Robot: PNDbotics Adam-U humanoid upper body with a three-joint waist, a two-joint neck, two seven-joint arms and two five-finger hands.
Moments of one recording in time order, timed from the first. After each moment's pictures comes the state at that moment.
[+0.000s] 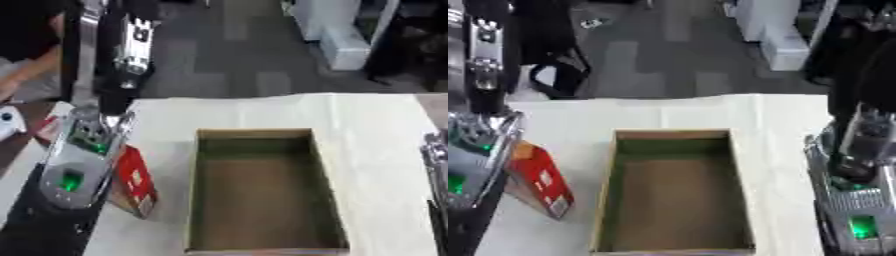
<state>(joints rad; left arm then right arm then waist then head) -0.70 0.33 -0.11 -1.89 -0.26 -0.31 0.30 -0.70 -0.15 0.13 -1.99 0.47 -0.63 -0.26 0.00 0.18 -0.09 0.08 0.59</state>
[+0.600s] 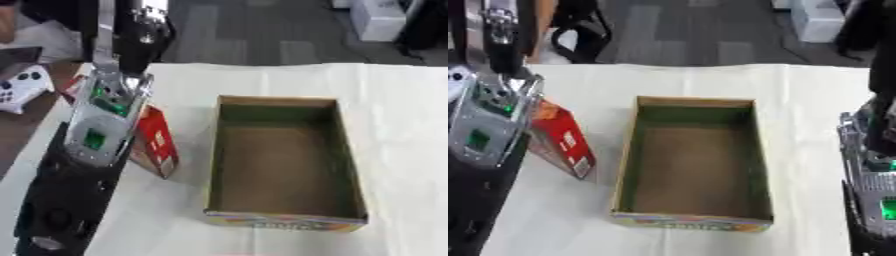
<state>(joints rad) -0.66 0.34 -0.11 -1.93 -0.26 -0.31 0.30 -0.66 -0.15 0.13 -1.99 0.47 -0.61 -0.25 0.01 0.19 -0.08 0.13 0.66</state>
